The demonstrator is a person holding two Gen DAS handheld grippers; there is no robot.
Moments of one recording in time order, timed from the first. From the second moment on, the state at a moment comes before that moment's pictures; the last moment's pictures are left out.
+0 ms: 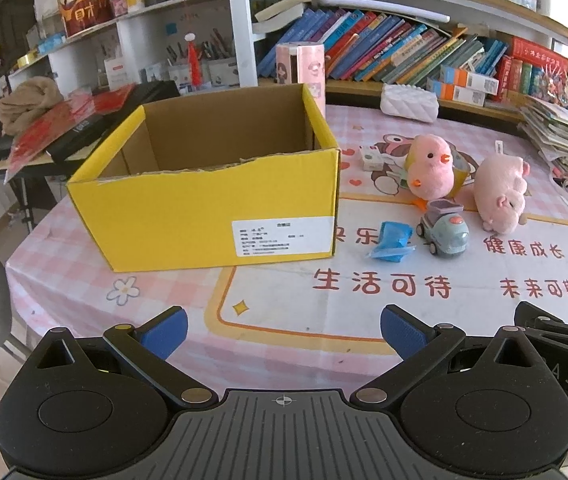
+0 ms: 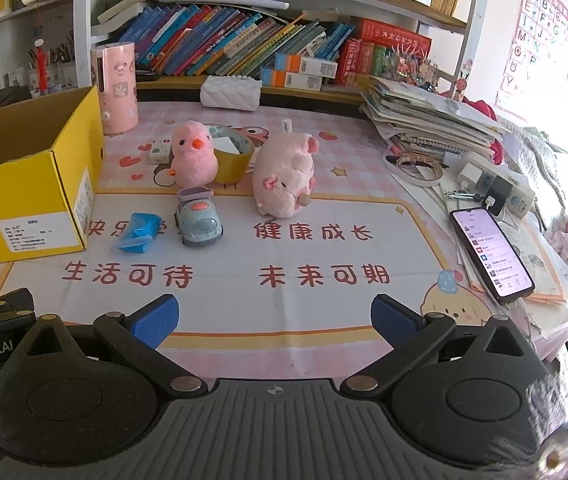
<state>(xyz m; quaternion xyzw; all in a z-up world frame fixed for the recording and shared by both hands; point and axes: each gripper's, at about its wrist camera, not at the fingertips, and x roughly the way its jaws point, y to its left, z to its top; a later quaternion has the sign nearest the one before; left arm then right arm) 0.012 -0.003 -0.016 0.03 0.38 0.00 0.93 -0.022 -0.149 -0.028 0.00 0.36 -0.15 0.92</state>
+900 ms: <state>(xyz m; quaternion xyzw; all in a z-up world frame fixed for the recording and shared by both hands) 0.075 -0.062 -0.017 -0.03 0.39 -0.04 0.92 0.068 -0.240 -0.021 0.03 0.35 -0.09 0.93</state>
